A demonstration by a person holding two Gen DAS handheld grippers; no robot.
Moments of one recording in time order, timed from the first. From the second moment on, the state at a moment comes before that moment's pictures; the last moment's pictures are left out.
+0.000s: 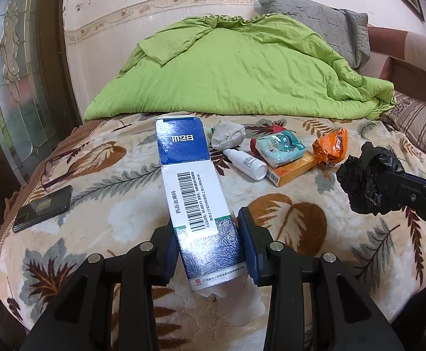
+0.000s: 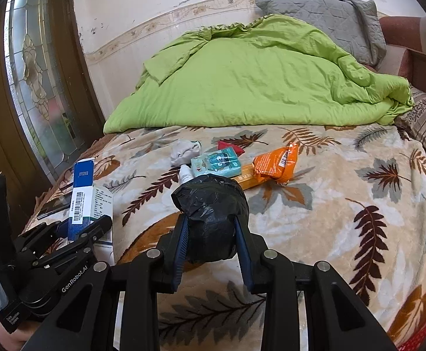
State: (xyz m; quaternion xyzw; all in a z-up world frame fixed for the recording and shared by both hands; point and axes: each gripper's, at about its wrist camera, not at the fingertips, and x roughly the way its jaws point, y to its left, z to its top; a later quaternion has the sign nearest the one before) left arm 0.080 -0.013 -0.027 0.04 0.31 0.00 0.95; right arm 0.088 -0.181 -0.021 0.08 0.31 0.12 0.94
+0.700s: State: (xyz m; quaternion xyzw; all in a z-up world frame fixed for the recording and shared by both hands) left arm 0.077 -0.016 -0.025 0.05 0.30 0.00 0.95; right arm 0.089 -0.183 -0.022 0.08 0.31 0.11 0.94
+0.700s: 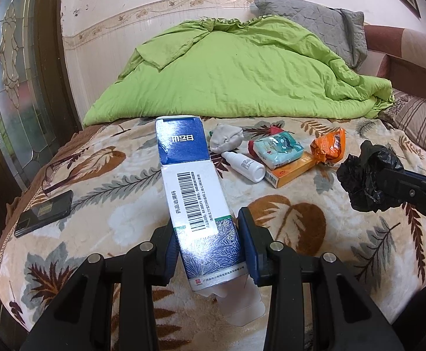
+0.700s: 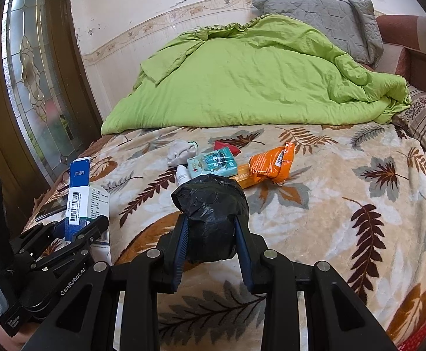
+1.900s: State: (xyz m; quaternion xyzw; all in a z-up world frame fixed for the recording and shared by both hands) left arm 0.075 -0.026 -0.026 0.06 0.29 -0.03 0.95; right arm 0.089 -0.185 -0.022 0.08 0.31 0.11 0.94
